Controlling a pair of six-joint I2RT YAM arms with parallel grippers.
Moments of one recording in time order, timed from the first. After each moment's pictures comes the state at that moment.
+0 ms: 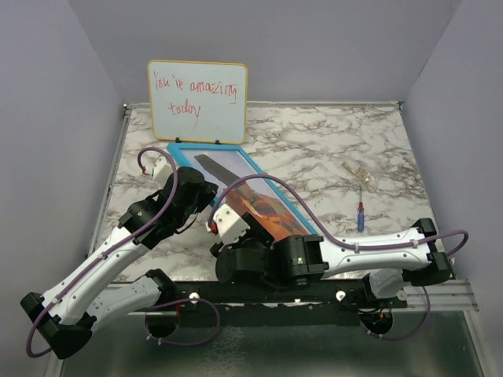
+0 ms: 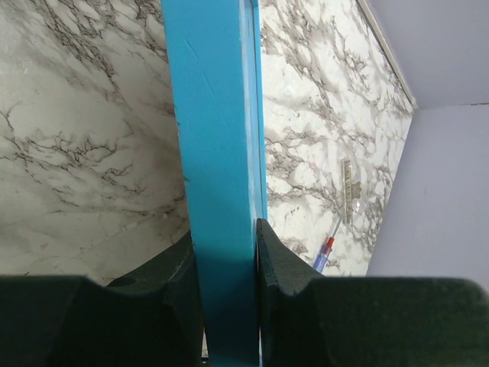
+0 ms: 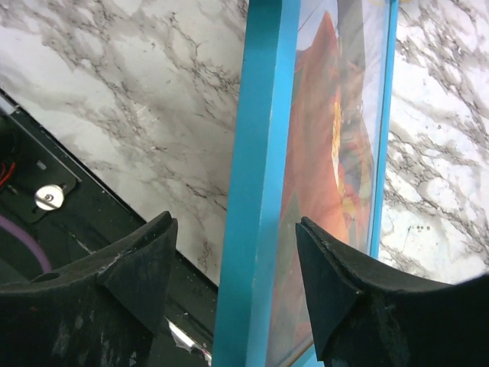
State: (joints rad) left arm -0.73 0.88 0.99 -0.76 -0.45 -1.28; right arm 1.65 1.56 1.57 -0.86 0.82 0.43
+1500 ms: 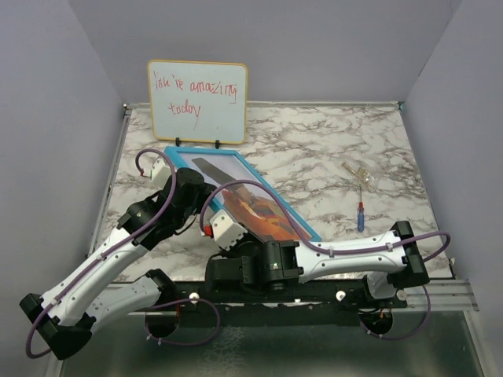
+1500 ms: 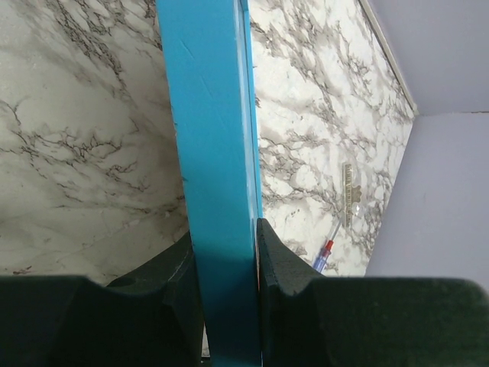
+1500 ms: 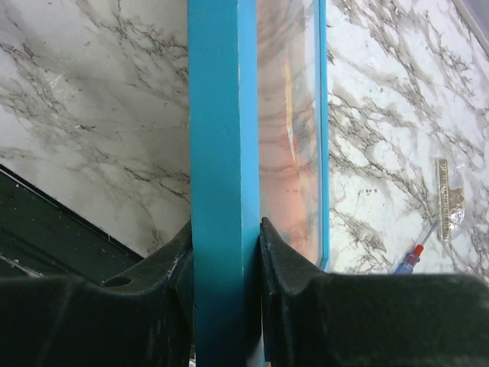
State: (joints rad) left arm -0.73 0.88 0.99 -0.78 -0.46 -1.31; right arm 1.65 1.71 1.66 -1.10 0.95 0.56
